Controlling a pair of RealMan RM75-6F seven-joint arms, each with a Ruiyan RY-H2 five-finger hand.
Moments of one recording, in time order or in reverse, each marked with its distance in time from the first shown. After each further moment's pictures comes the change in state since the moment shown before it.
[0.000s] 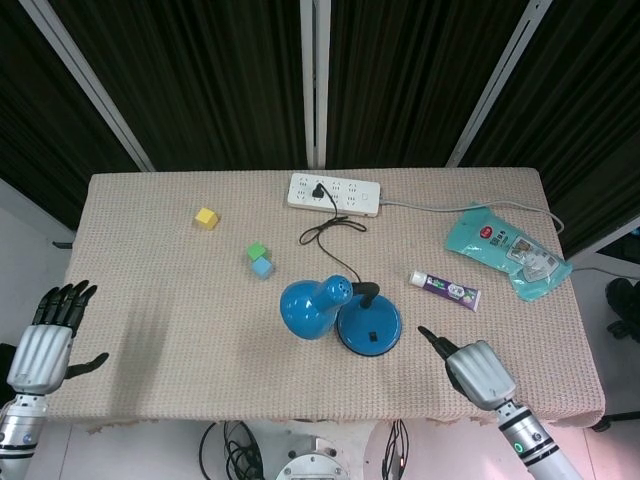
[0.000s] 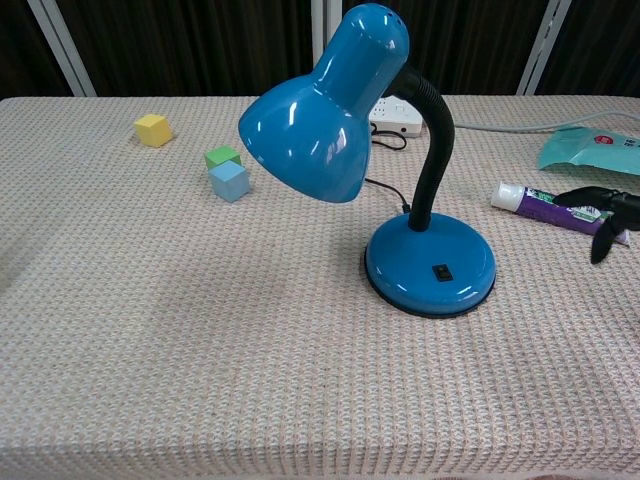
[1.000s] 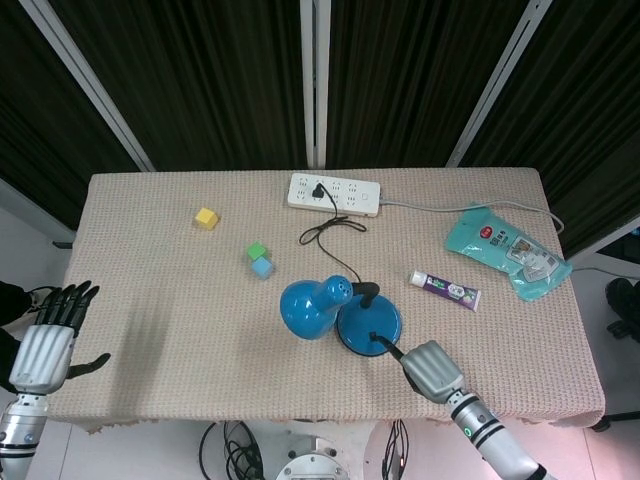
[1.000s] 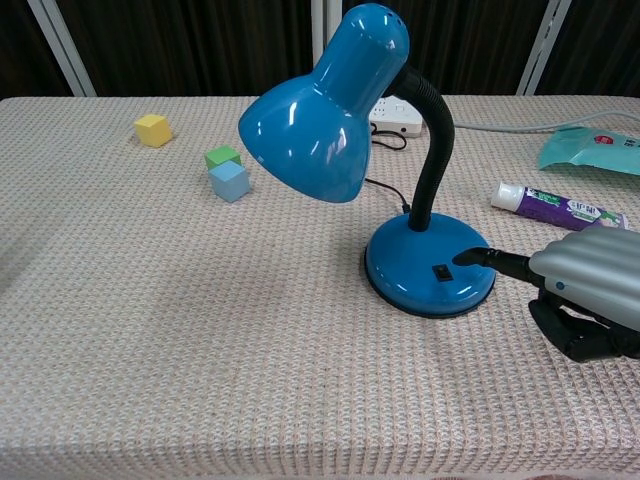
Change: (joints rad) left arm -0.005 -0.004 0.003 0.009 0.001 -0.007 -0.010; right arm 0.148 -0.130 0.041 -0.087 0.311 -0.230 -0.275
